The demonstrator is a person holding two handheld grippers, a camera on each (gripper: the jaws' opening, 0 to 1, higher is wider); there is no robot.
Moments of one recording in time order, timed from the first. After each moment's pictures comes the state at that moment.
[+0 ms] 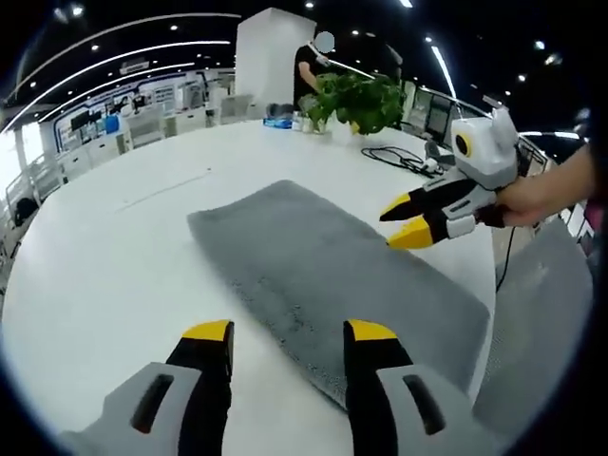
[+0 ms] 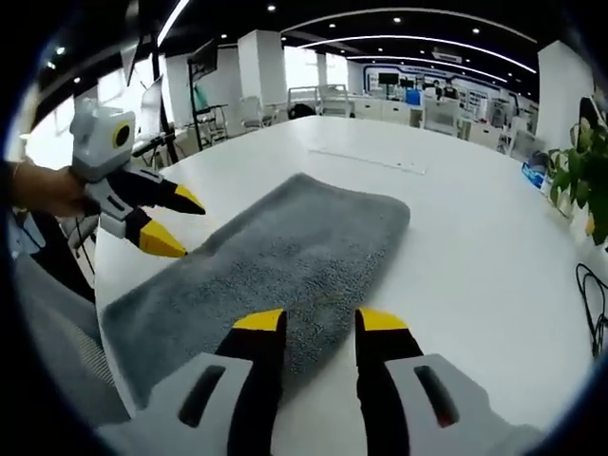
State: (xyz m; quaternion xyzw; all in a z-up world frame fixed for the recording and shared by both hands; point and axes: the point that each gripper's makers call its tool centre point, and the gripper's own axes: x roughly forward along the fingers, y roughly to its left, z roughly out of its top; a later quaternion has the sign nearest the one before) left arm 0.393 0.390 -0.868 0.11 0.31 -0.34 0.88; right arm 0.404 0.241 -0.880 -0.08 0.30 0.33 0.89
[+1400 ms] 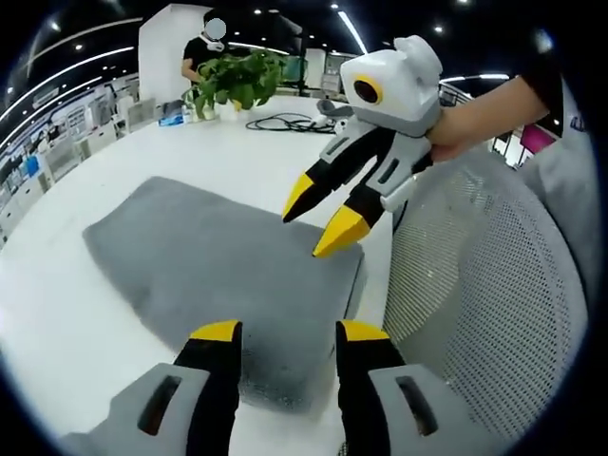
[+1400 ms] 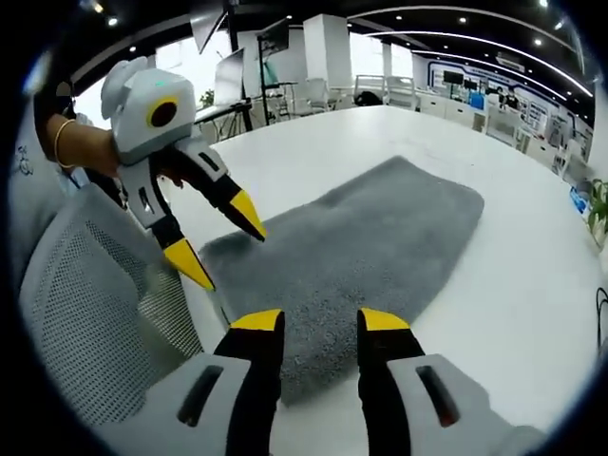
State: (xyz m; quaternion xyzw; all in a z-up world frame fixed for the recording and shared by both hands) left arm 0.266 0.334 -0.881 0.18 0.33 -0.51 0.78; right arm 0.279 0.282 -0.867 -0.13 0.32 0.45 0.82
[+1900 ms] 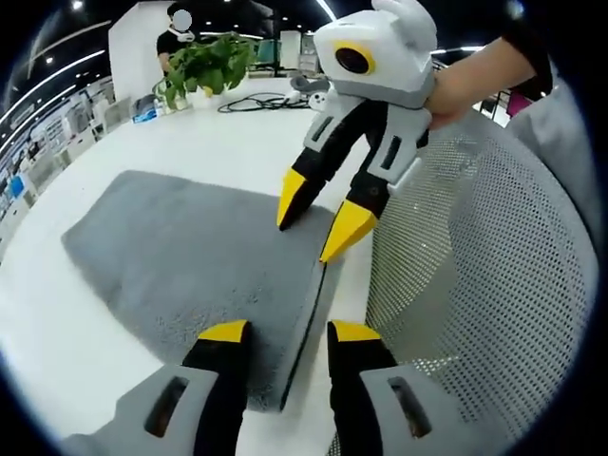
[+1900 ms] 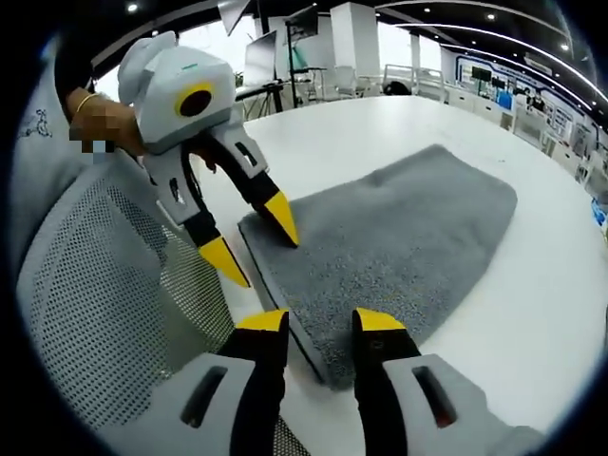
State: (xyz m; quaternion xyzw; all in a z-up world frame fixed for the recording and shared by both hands) left arm 0.250 0.330 -0.903 0.23 0.34 -0.52 0.75; right arm 0.256 0.281 -0.897 -0.16 0.34 0.50 0.78
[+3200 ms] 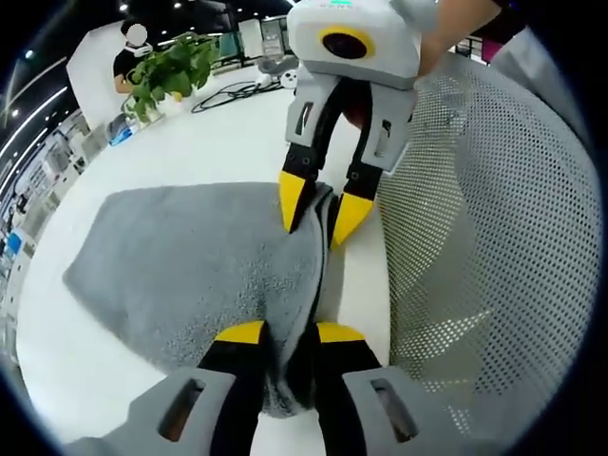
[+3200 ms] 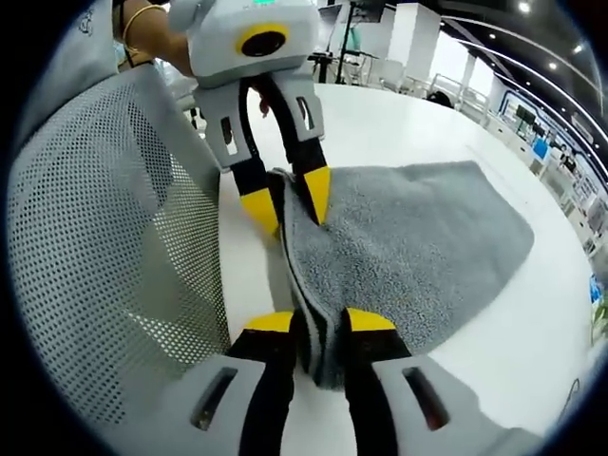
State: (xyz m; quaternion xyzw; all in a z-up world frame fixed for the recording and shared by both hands) left arm 0.261 0.331 -0.912 0.33 0.30 -0.54 0.71; right arm 0.256 0.279 -0.922 -0.29 0.30 0.53 0.74
